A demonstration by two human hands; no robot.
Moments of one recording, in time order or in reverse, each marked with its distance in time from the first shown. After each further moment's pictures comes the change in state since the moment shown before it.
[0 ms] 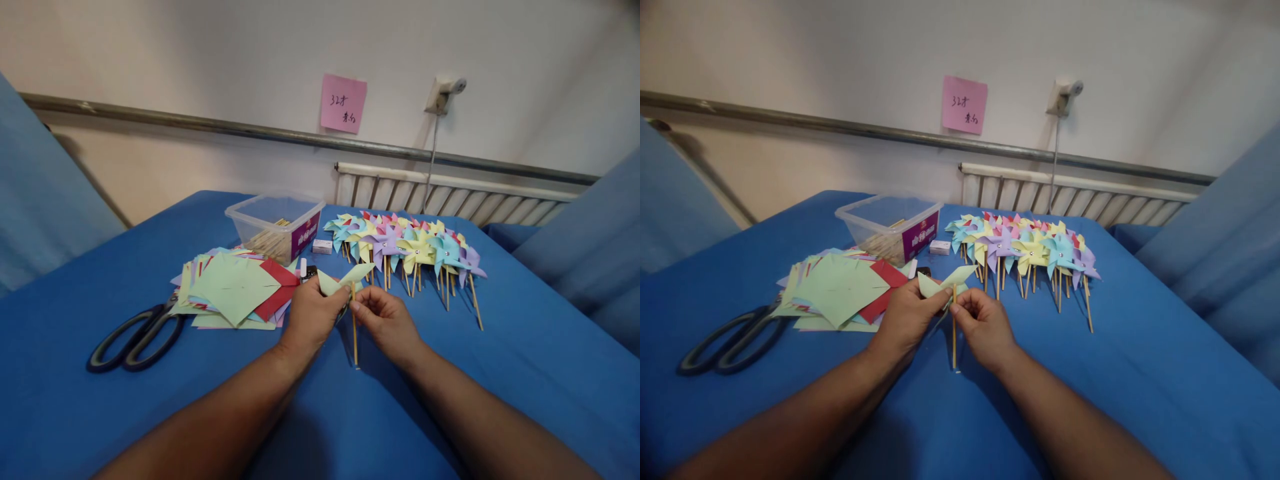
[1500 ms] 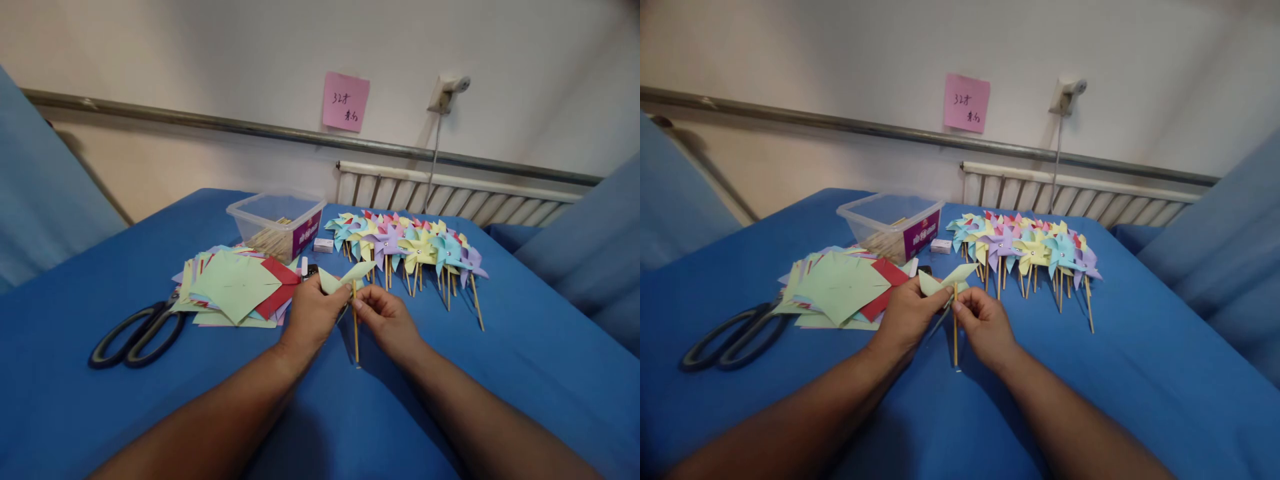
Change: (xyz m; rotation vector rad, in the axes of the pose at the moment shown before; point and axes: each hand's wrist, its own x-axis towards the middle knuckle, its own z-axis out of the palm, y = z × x) left_hand -0.002 0.002 0.000 0.031 0.001 0.007; right_hand 0.001 0.001 -0.001 0.004 -0.022 -0.018
